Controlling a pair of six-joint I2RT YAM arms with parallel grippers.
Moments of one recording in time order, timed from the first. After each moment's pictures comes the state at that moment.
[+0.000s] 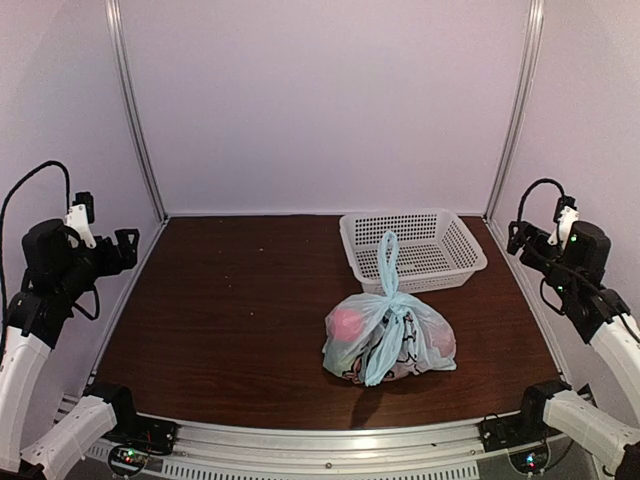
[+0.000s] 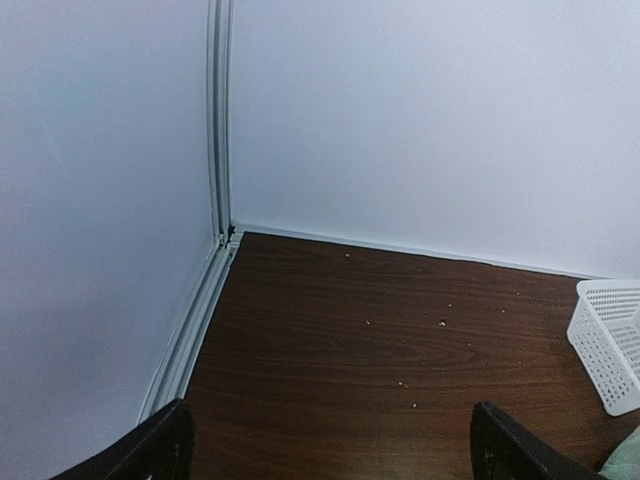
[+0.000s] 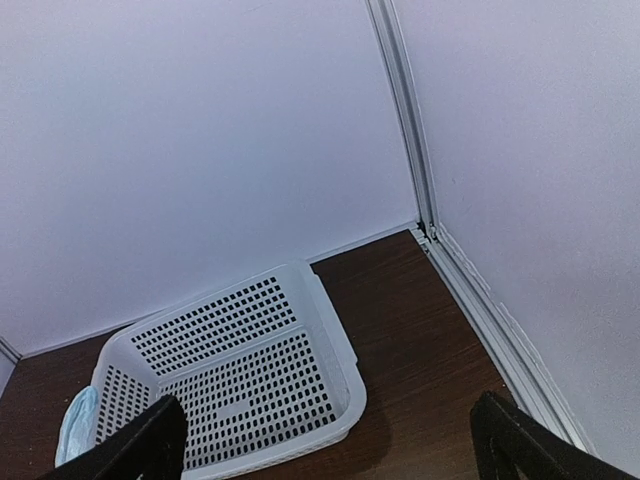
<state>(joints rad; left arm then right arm) -0.04 0.57 0.74 -0.41 -0.03 -0.17 0.08 0.64 0.62 -0.14 0.18 0.36</state>
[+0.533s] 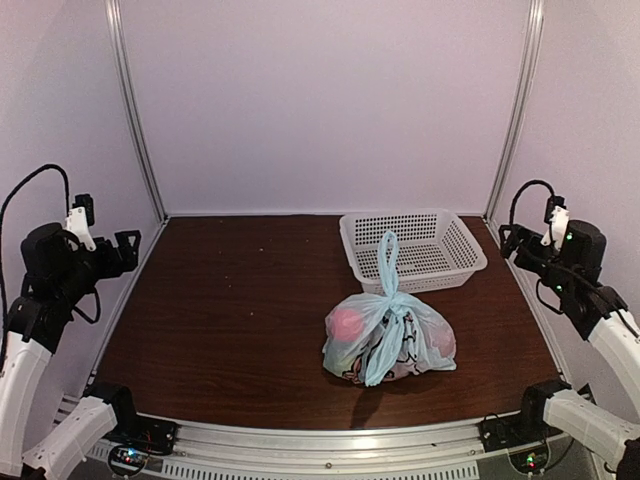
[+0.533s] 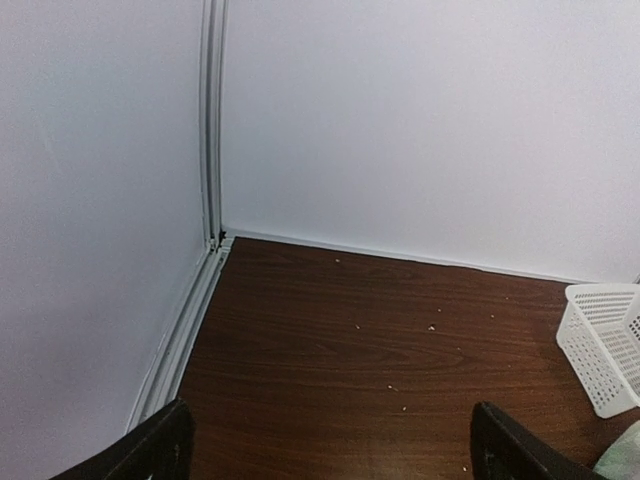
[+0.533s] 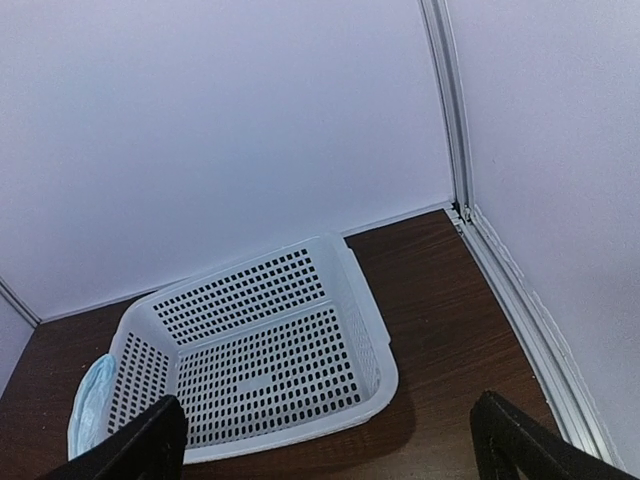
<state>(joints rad) -0.04 0.54 0.72 -0.39 -0.02 -0.18 0.07 0.67 0.62 -0.14 0.08 0.34</state>
